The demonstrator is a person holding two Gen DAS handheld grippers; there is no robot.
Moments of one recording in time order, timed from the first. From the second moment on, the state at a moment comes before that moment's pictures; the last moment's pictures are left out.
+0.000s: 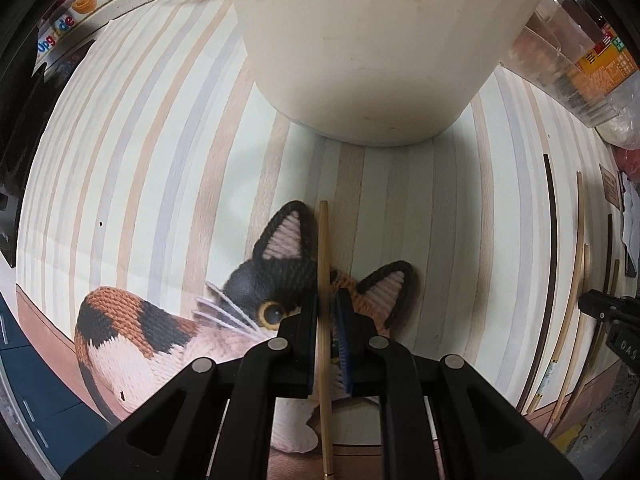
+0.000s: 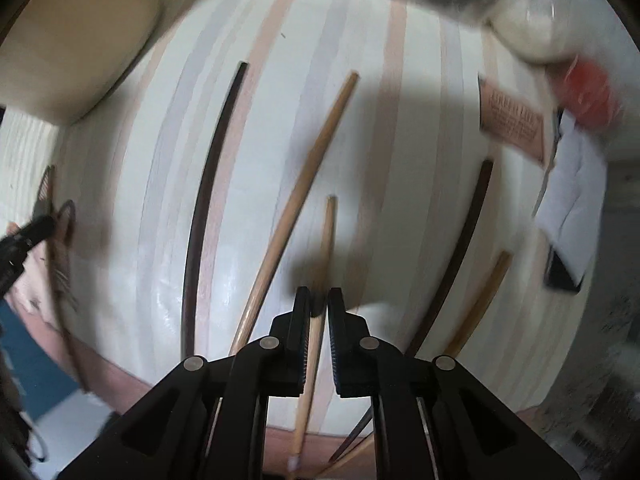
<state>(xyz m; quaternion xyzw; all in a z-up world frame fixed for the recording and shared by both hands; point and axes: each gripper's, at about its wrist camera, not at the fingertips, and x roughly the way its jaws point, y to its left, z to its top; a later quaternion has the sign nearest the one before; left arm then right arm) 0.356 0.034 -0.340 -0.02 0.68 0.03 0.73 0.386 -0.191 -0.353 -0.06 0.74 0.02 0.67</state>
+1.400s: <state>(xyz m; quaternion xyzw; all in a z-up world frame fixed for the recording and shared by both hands) 0.308 0.042 -0.081 -0.07 0.39 0.02 0.92 0.381 -0.215 -0.092 0.10 0.41 0.11 0.90</state>
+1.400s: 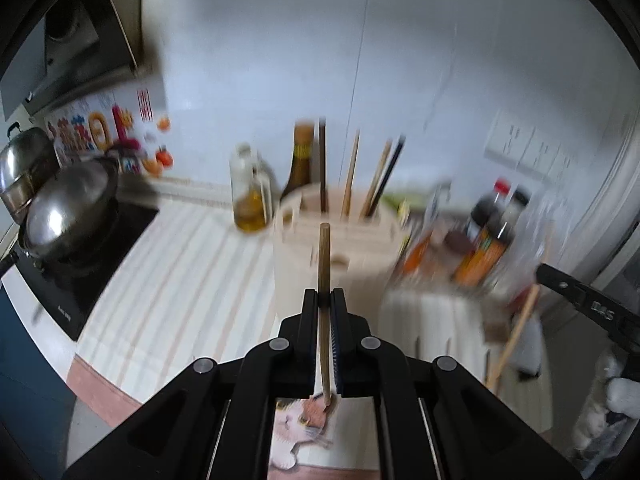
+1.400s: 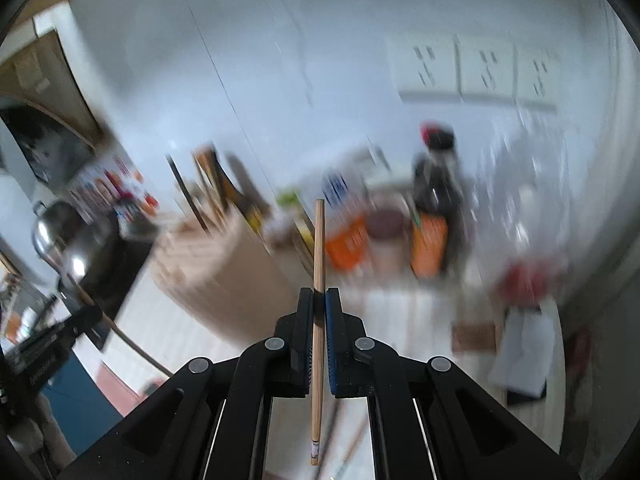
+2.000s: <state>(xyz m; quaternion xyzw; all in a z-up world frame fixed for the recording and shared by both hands) 0.397 0.071 0.039 -0.07 0.30 0.03 0.95 0.478 -0.137 0.027 0.10 0.31 0.15 0.93</state>
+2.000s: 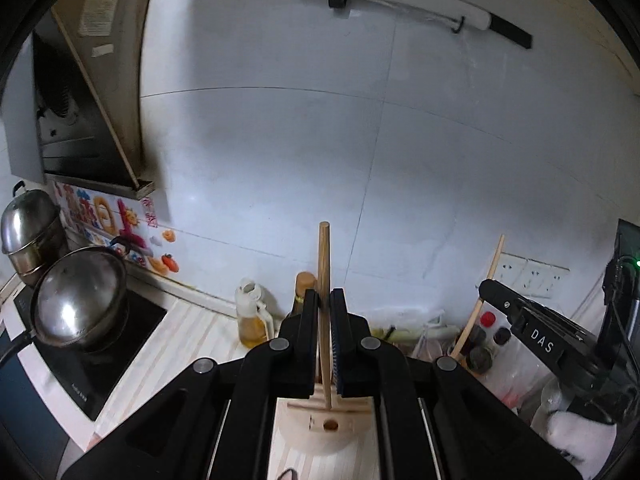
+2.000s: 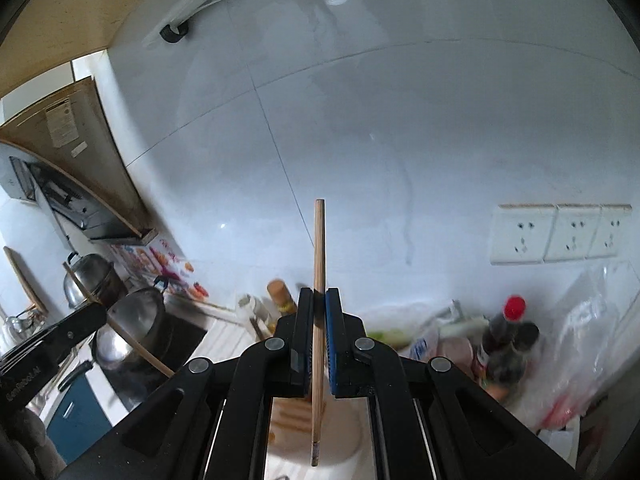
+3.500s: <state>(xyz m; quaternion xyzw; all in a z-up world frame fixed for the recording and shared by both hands) 0.517 0.103 -0.088 -0.08 0.43 -0.12 0.89 0.562 -0.095 -0.084 0.13 0.33 0.11 0.93</state>
